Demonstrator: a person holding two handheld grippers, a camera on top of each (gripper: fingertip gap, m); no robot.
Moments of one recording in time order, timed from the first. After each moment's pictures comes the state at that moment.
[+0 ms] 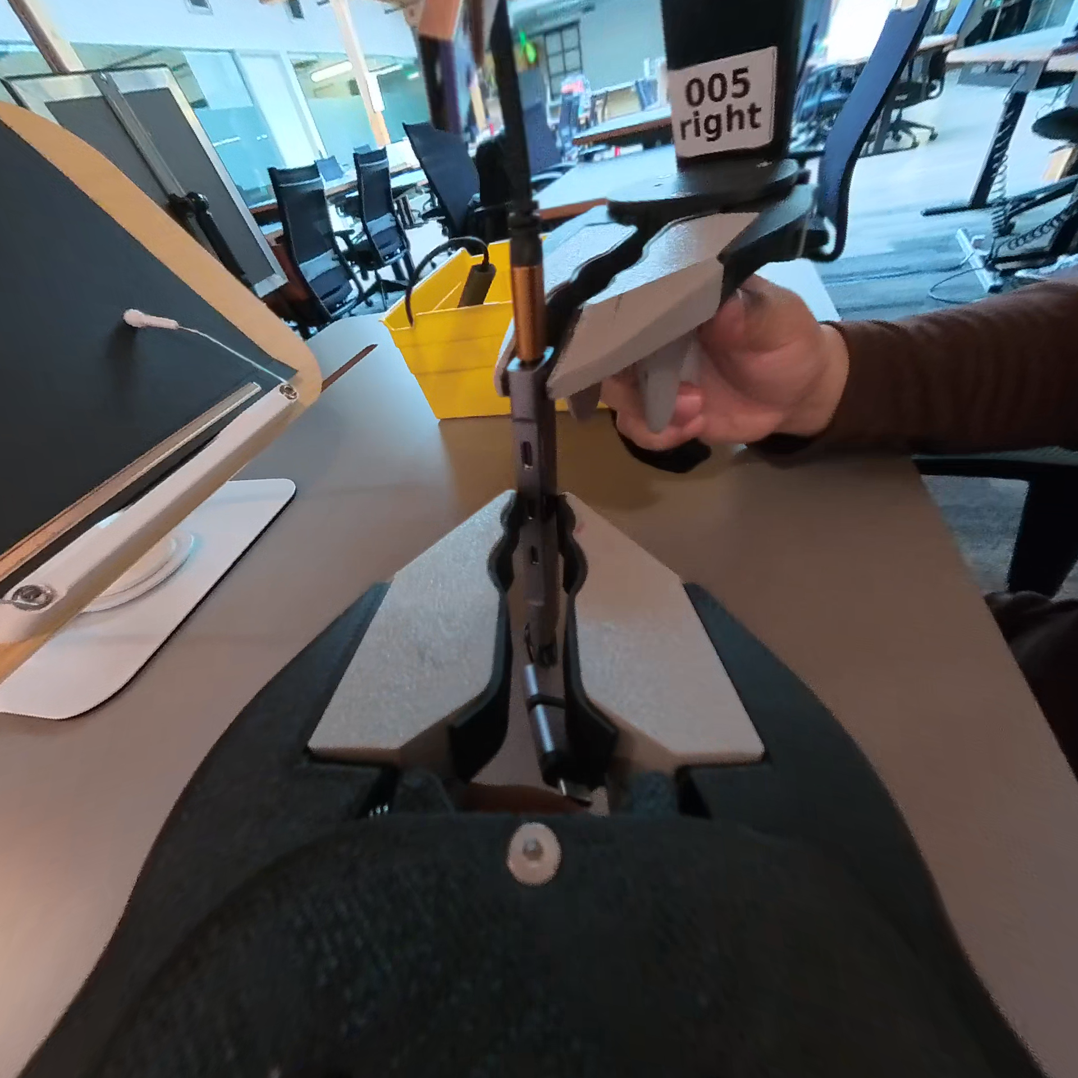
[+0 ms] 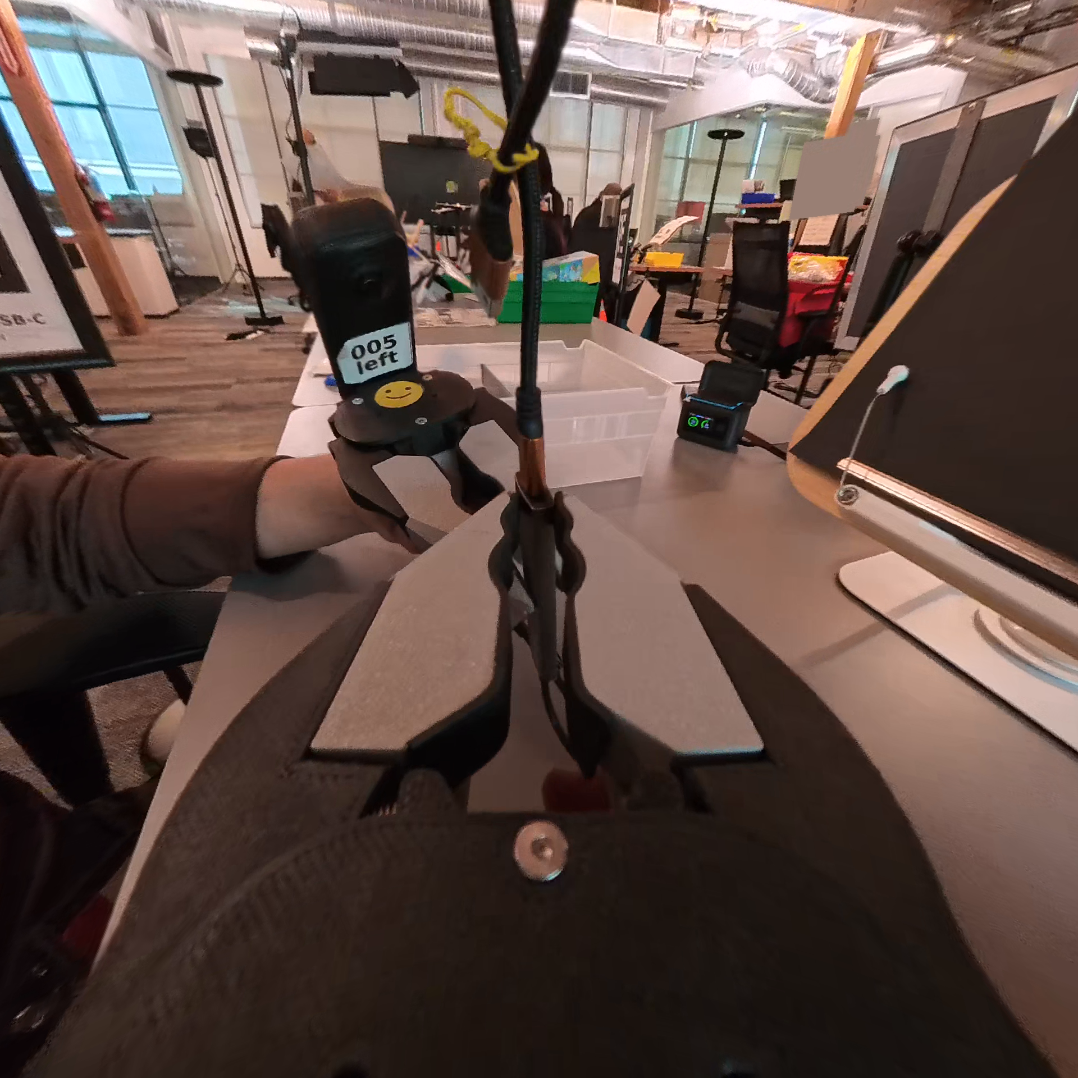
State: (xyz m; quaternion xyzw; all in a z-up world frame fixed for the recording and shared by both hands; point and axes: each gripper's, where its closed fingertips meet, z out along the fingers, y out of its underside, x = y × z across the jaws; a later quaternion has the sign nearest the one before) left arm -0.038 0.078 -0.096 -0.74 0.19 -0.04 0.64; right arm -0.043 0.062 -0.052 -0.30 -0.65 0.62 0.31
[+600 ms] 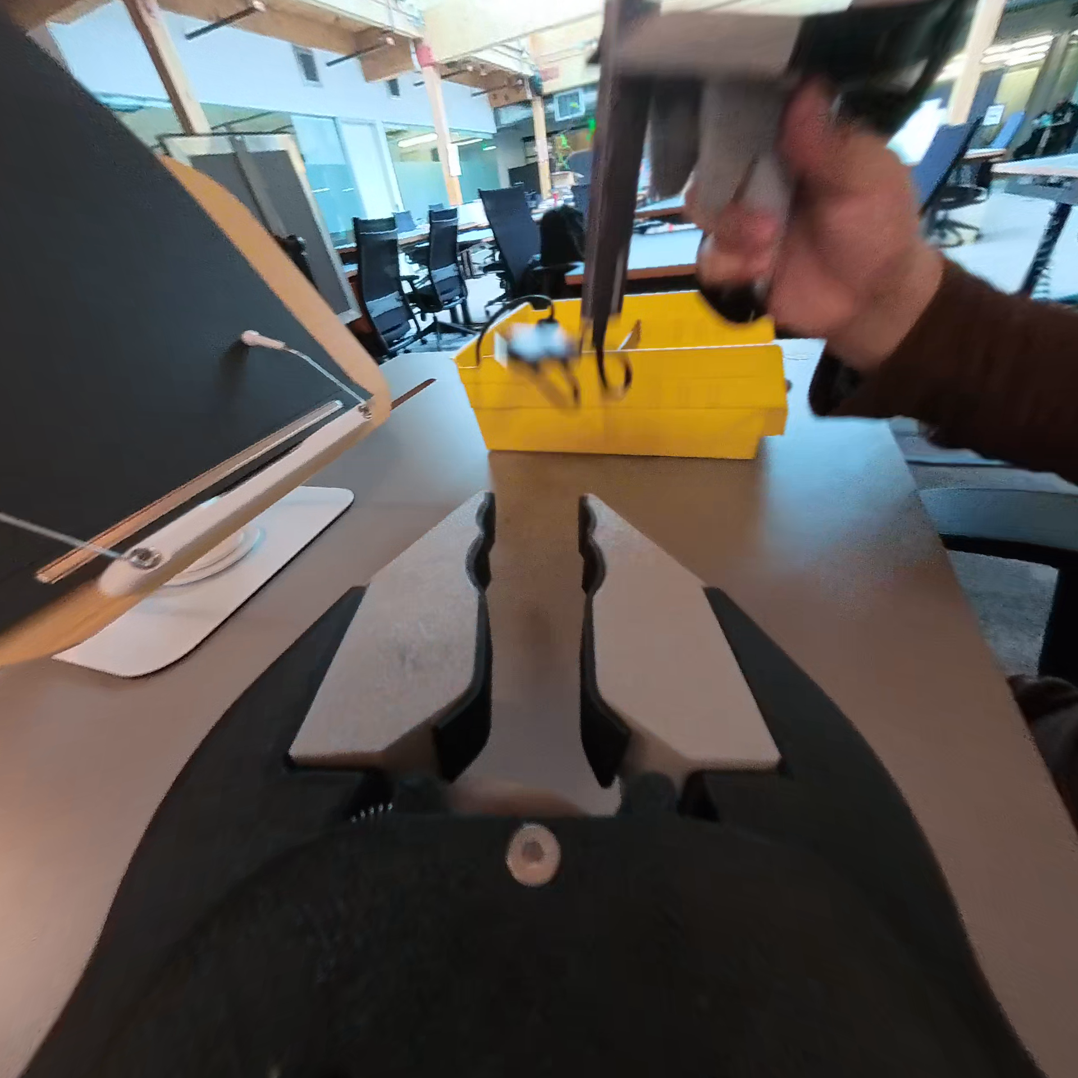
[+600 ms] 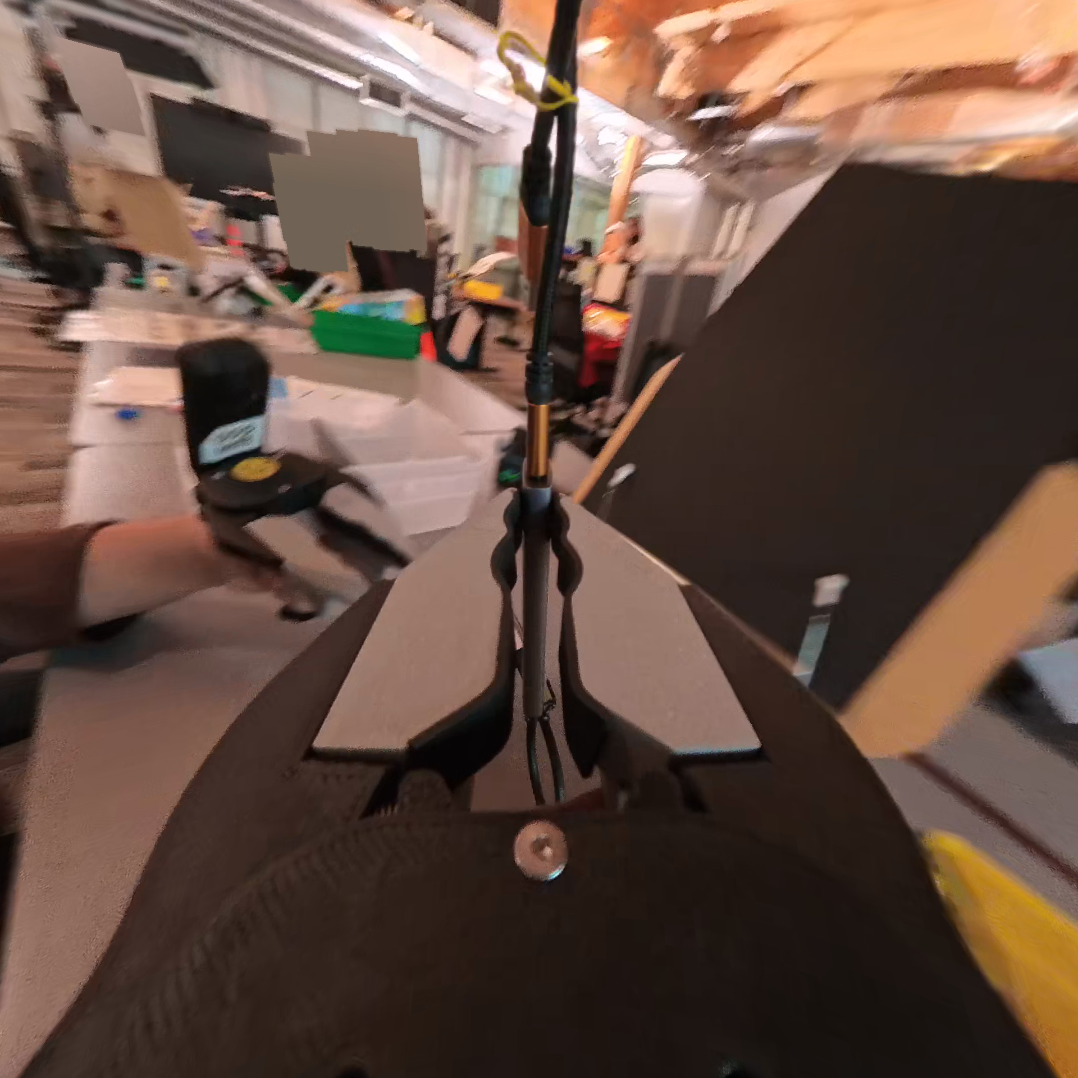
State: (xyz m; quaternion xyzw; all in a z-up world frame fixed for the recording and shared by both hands) left arm -0.061 0.064 -0.073 -0.72 0.13 -0.03 0.68; right arm -0.012 0.140 0.048 -0.34 -0.60 0.54 0.48
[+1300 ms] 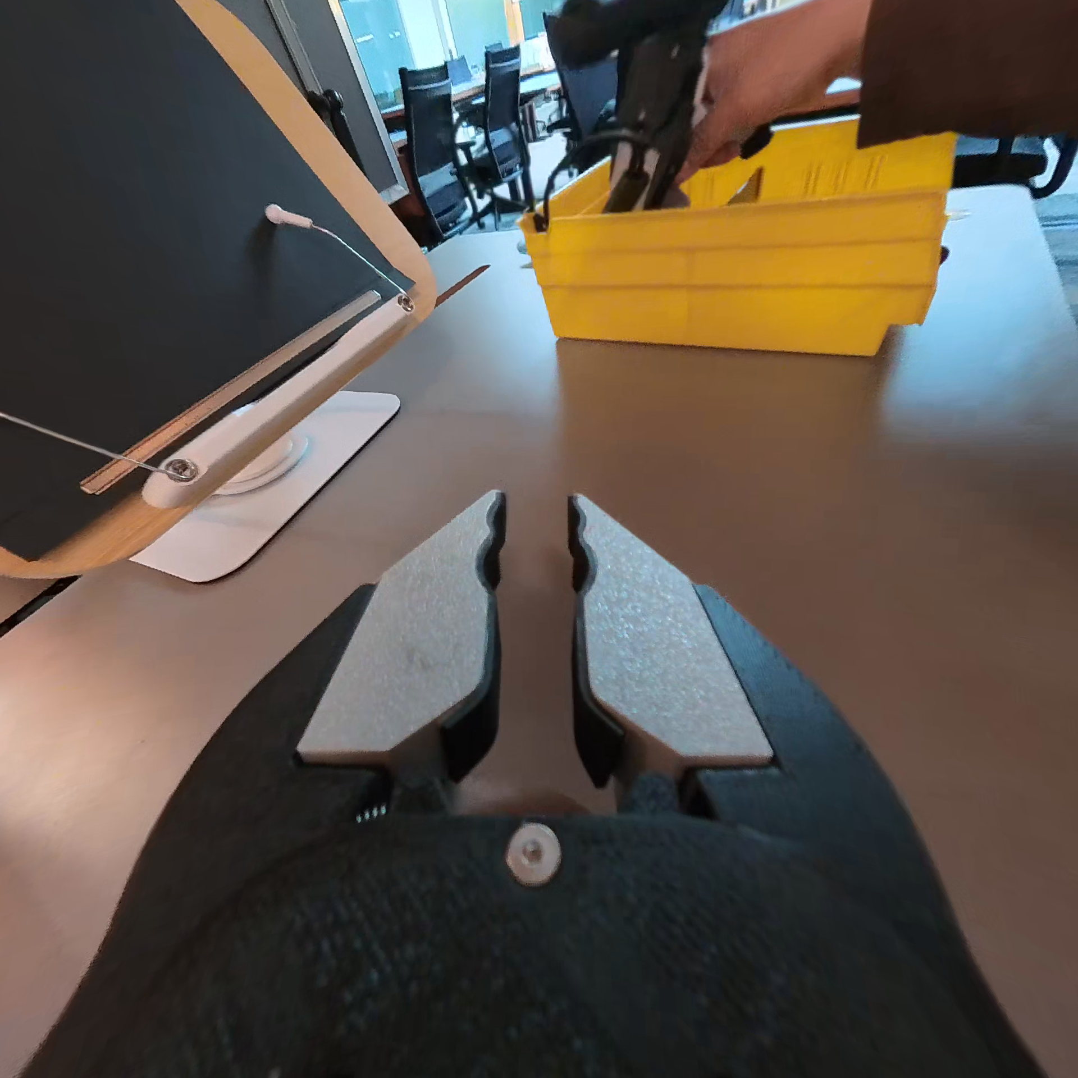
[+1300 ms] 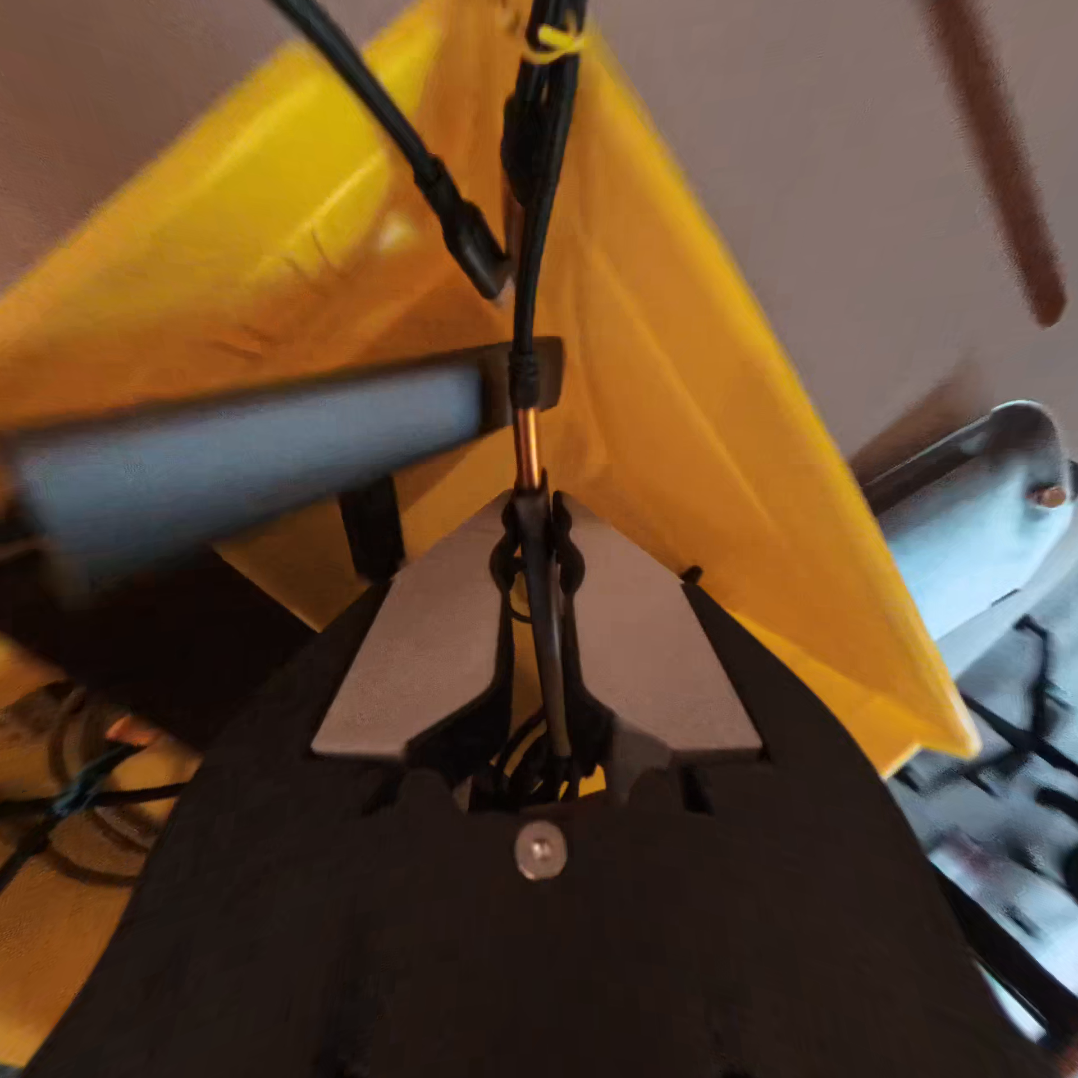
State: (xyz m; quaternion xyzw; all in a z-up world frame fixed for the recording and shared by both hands) left arm -0.083 0.077 -0.111 -0.78 0.10 0.04 0.62; right arm 0.019 0.440 -0.178 -0.60 -0.78 0.03 0.18
